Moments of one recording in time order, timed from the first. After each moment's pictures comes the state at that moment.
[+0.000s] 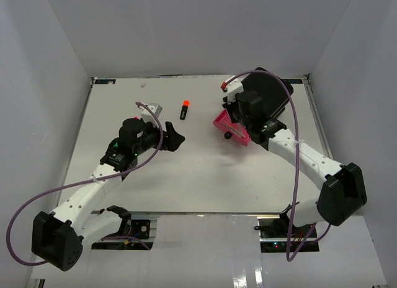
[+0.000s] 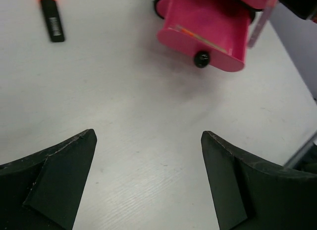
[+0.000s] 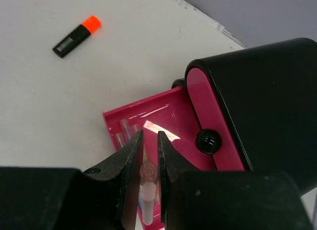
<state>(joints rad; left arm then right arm) -0.44 1.00 0.72 -0.04 0.29 -0.34 0.63 1.39 1.13 -0.10 0.20 -0.16</state>
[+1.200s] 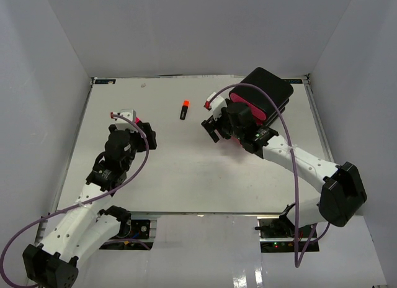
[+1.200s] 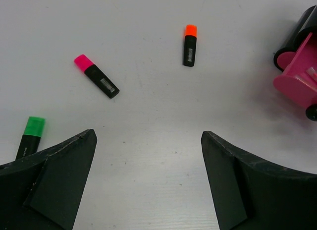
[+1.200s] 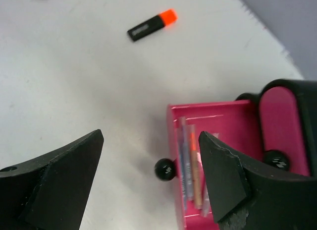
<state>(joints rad) -0.42 0.77 0.67 -0.20 -0.28 -0.24 0.74 1.39 1.10 -0.12 0.08 -0.27</state>
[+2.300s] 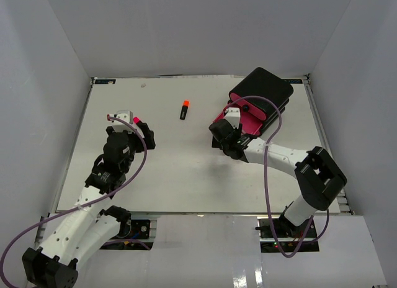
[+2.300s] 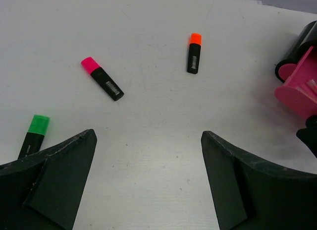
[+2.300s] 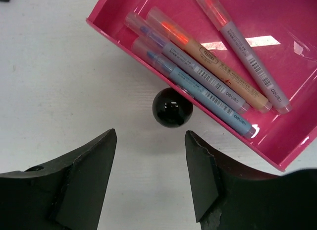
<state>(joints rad) -0.41 0.73 0.65 -0.19 -0.32 -0.26 0.83 1.58 0.99 -0.23 0.57 0.59</state>
